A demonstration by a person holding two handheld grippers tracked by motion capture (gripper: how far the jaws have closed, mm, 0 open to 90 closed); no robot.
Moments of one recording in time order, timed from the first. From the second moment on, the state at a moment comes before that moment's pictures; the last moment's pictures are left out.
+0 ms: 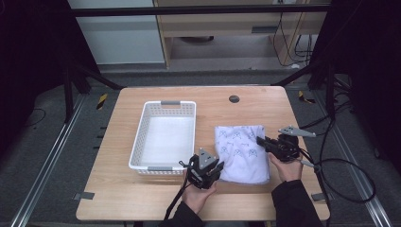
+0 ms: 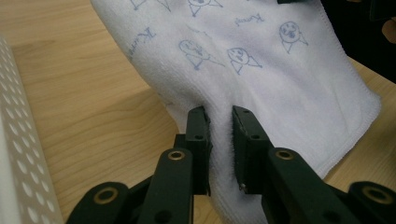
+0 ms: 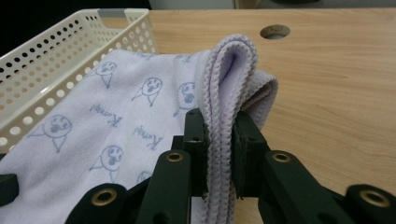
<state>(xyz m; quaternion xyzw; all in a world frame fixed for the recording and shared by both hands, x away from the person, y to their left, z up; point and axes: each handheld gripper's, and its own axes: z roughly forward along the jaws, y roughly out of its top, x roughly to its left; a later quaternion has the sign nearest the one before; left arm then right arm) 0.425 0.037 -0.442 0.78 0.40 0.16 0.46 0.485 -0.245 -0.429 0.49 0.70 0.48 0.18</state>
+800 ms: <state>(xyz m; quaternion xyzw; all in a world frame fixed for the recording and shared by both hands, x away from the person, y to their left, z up) 0.424 0.056 -0.378 0.76 0.37 0.21 0.48 0.480 -0.225 -0.375 0.47 0.67 0.53 0.23</state>
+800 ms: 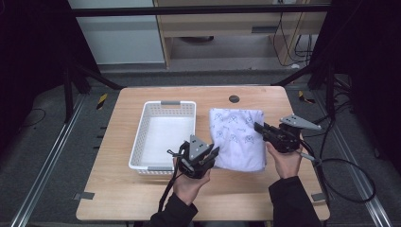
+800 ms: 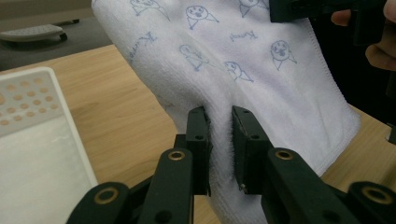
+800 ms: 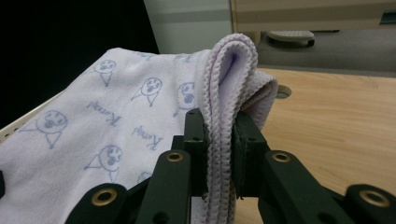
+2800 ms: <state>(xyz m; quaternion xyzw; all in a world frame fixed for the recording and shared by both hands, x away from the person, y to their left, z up) 0.432 0.182 -0.324 0.71 0.43 0.26 0.50 0.516 -0.098 -0.324 0.42 0.69 0.55 0.23</state>
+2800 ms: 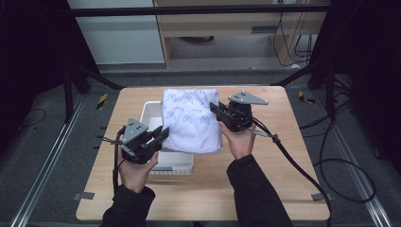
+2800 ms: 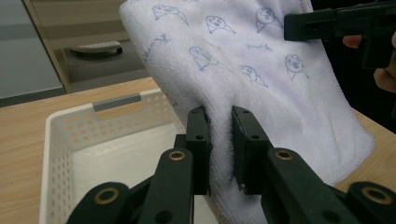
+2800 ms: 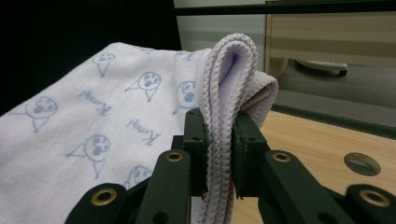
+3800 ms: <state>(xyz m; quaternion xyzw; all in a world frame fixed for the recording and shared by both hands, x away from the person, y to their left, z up) 0.442 0.238 -0.338 0.70 0.46 0.27 0.48 0.541 -0.032 -0.338 0.40 0.71 0.54 0.21</state>
